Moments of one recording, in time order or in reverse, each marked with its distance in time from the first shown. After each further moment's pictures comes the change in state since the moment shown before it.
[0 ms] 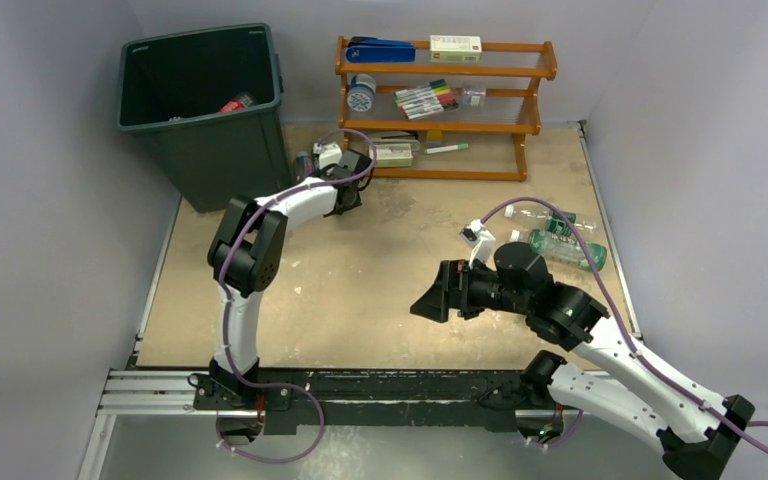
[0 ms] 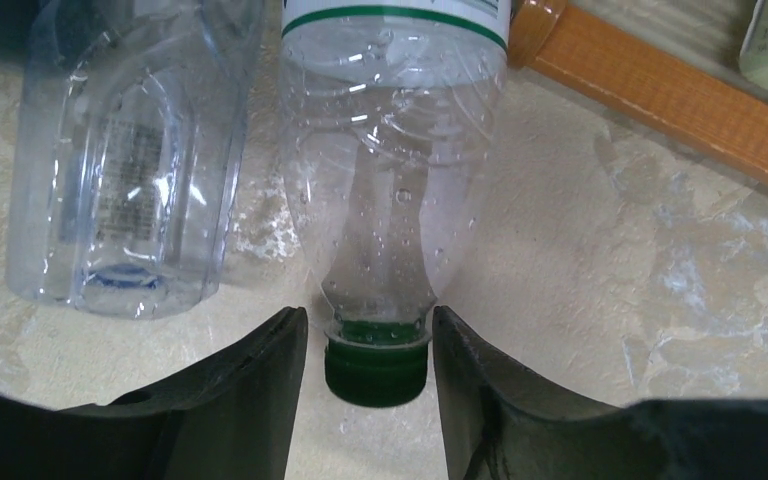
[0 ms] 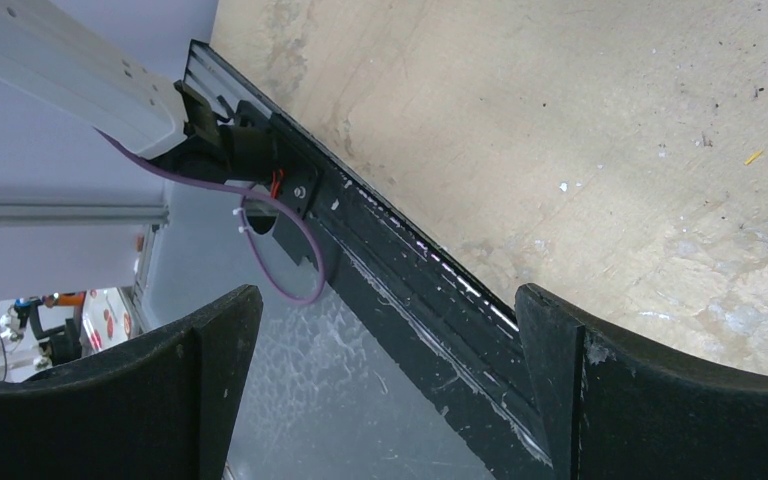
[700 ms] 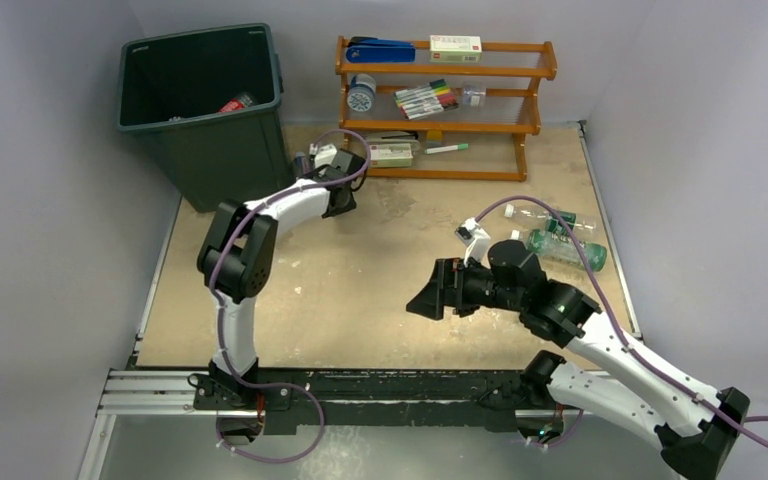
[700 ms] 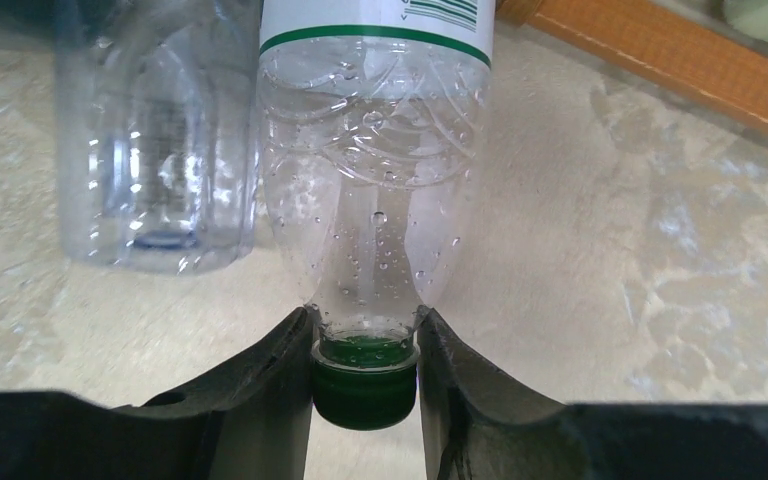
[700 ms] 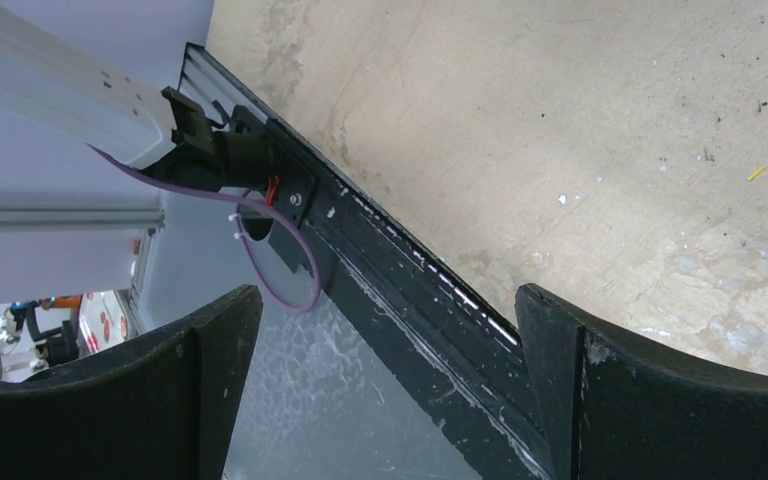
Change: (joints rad) left arm 0.019 -0.048 -0.050 0.012 0.067 0.033; right arm 0.000 0.037 -0.010 0.039 -0.001 -0.003
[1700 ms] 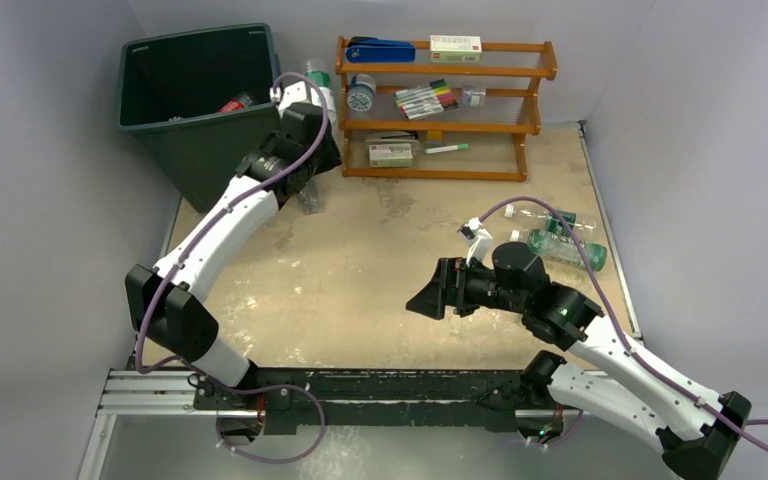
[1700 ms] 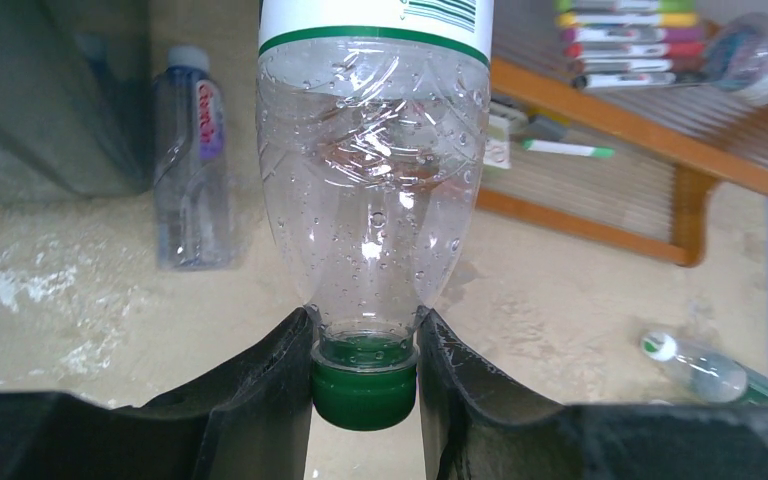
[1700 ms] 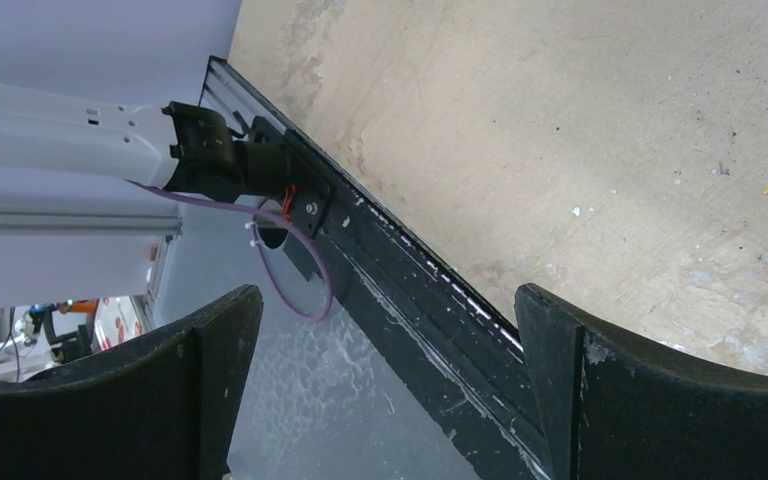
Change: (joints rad) left arm -0.002 -0.479 0.076 -0.141 0.111 0.075; right arm 0.000 -0.025 -0.022 0.049 -0.004 0.020
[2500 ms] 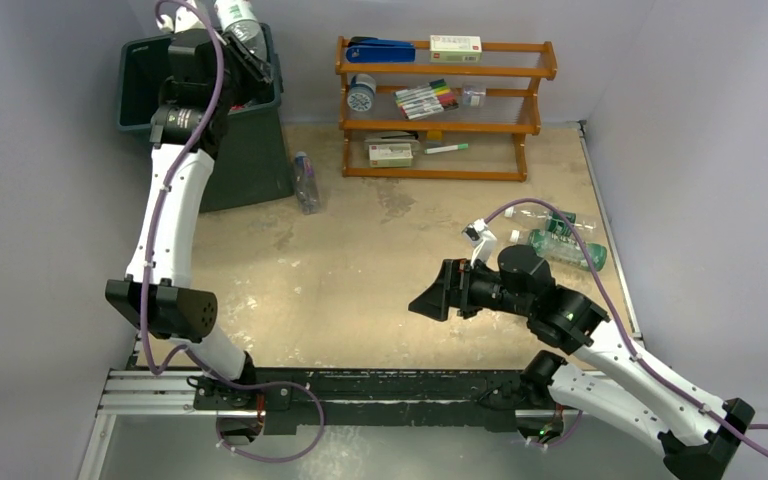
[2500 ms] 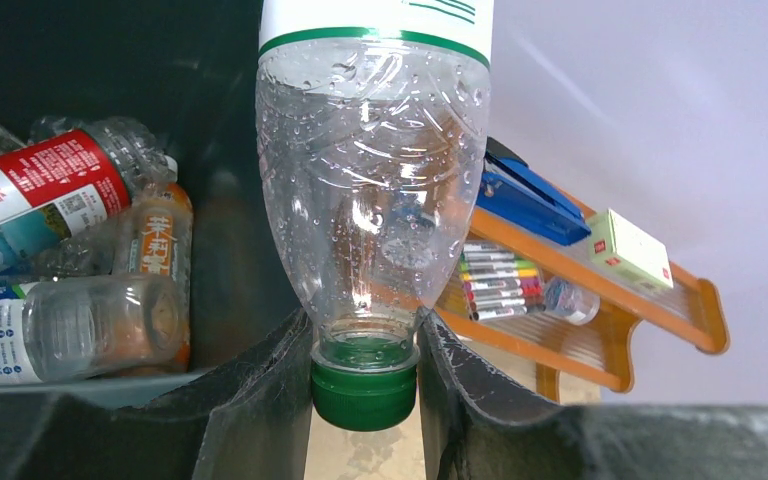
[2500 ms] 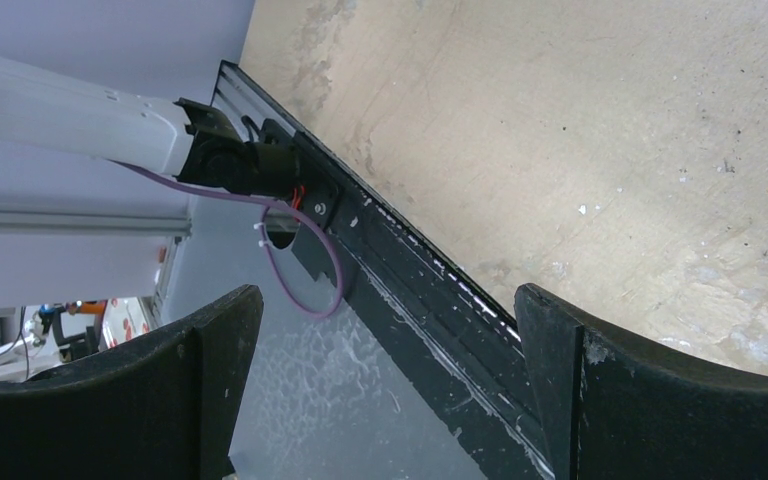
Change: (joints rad) left arm 0.346 0.066 0.461 -0.045 0.277 0.011; right arm 0.000 -0.040 -0.005 -0.008 0.000 0.014
